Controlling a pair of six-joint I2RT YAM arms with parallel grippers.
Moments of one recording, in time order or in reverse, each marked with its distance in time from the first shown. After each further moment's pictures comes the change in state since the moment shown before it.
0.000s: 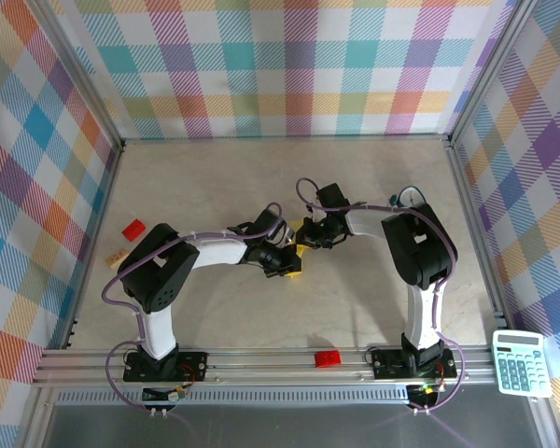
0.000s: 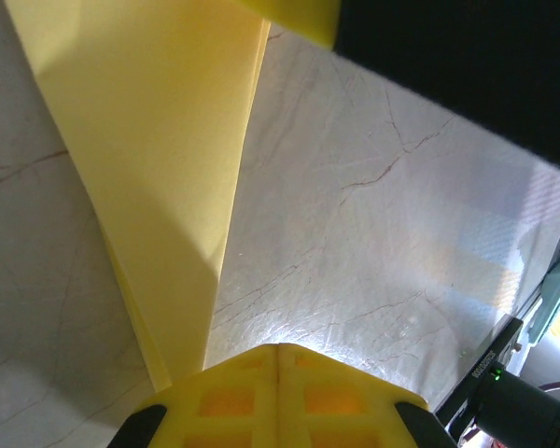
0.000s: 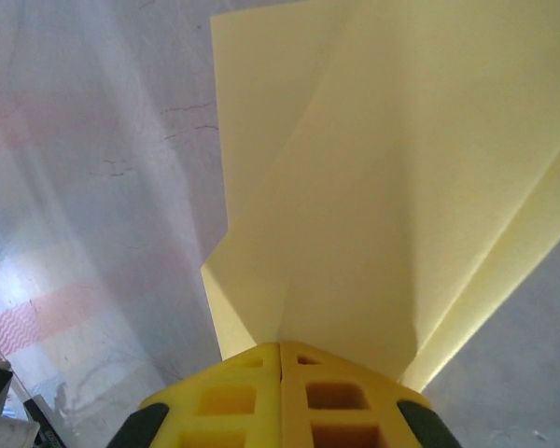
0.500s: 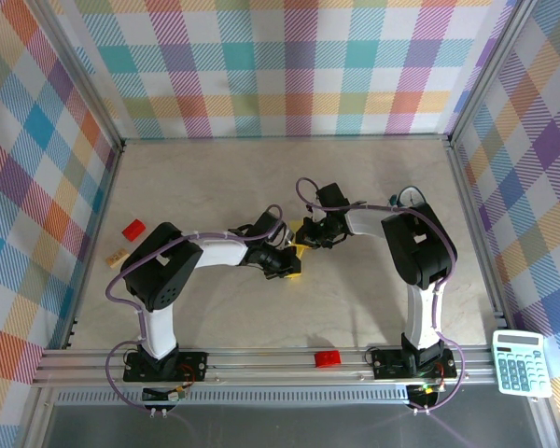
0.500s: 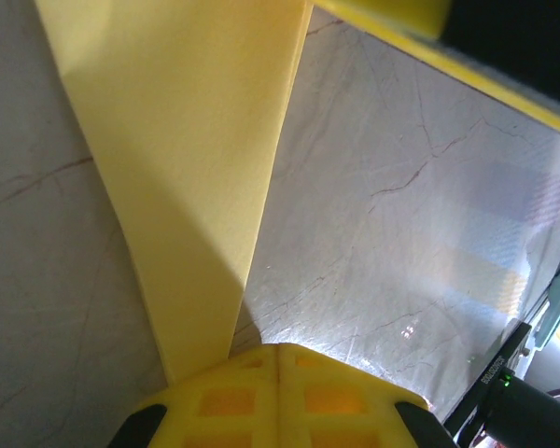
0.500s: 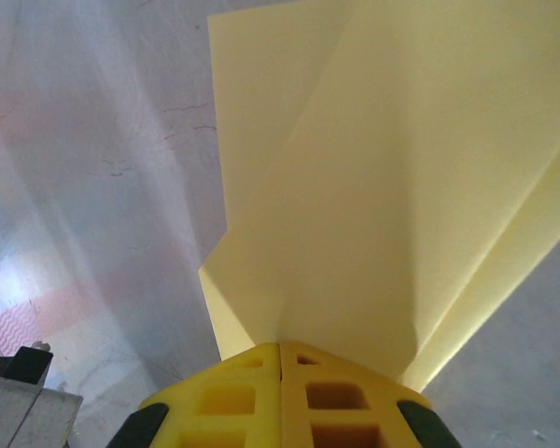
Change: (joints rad) left arm 0.000 0.022 -0.022 0.045 0.000 -0.005; right arm 0.000 0.003 0.007 -0.011 0.000 -0.001
